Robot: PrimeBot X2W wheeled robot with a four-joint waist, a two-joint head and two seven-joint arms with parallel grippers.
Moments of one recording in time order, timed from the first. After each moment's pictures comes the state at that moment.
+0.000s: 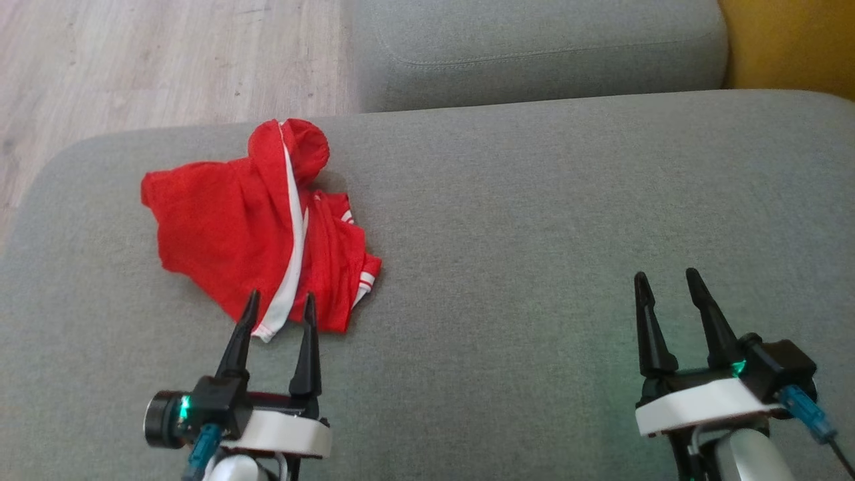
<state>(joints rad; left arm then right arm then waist) -0.05 0.07 -0.27 0.23 -0.20 0.06 -0.25 -0.01 -0.04 0.07 0.22 0.18 0.13 -0.25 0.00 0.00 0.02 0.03</state>
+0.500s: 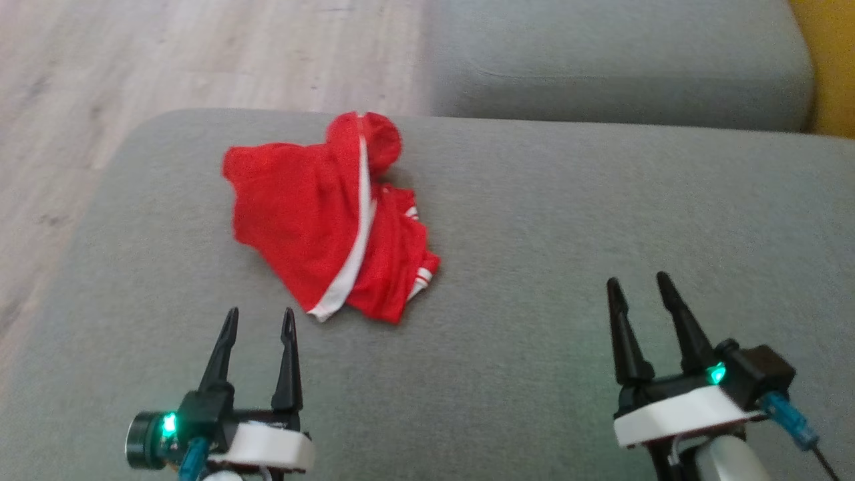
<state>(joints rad) -0.02 0.06 -0.19 0.27 -0.13 0.05 -0.25 0.01 -0.04 0.14 0.19 0.24 0.13 -0.25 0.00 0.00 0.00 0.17</state>
